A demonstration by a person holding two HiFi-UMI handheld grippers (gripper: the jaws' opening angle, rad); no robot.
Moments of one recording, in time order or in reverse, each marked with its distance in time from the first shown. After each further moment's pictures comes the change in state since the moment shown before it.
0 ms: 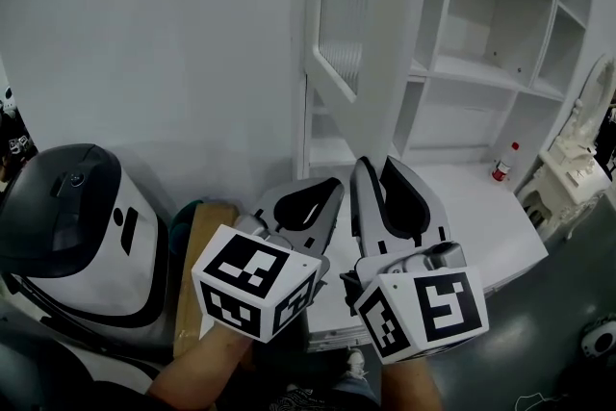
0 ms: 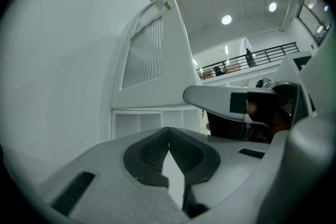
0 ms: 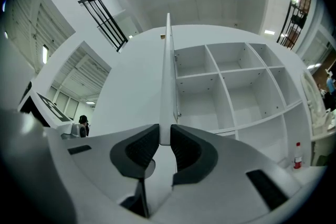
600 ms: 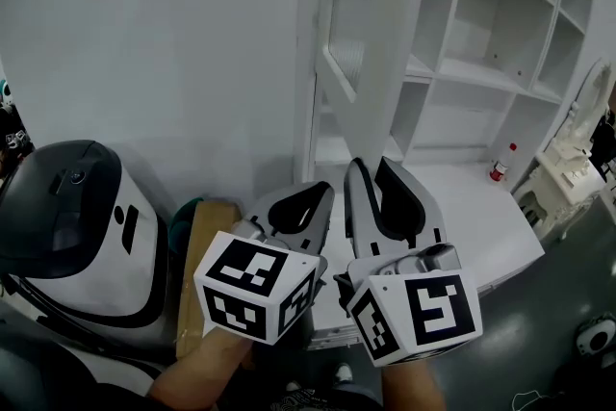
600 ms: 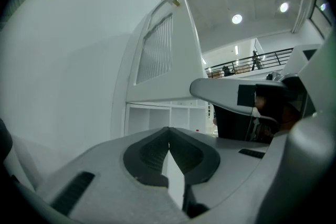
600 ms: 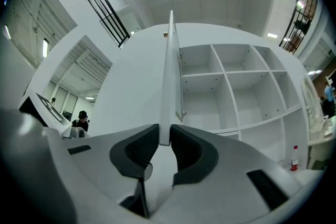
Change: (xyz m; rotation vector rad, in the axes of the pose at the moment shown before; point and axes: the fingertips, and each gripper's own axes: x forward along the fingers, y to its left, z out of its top) left arm -0.023 0.025 -0.012 -0.065 0.029 0.076; right arm 0.007 0.030 -0.001 -0.041 0.026 -0.016
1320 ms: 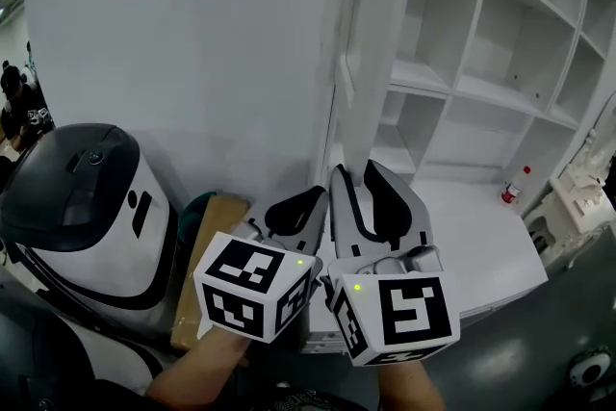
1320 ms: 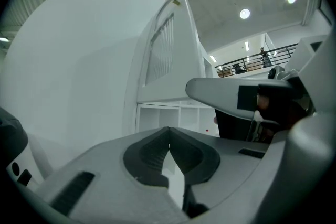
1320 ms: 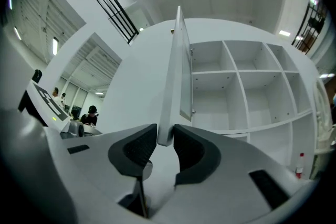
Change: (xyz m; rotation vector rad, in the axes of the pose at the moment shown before) left arm -0.015 0.009 0.000 -0.016 0.007 0.125; right arm 0.006 0.022 -0.001 -0.048 0.041 0.097
